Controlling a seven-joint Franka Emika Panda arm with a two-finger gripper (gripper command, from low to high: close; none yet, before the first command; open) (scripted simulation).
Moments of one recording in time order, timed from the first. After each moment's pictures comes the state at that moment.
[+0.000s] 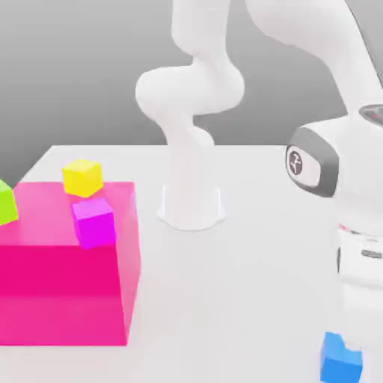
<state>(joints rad) 0.41 0.38 0.04 -2.30 -0.03 2.68 0.00</state>
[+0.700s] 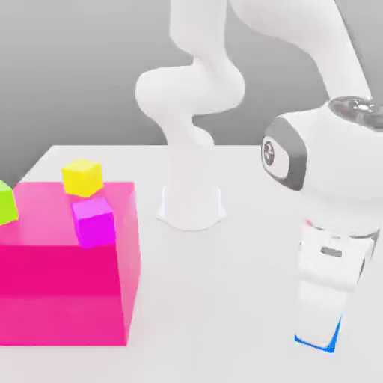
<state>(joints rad) 0.30 0.12 -0.06 -2.33 0.03 2.45 0.07</state>
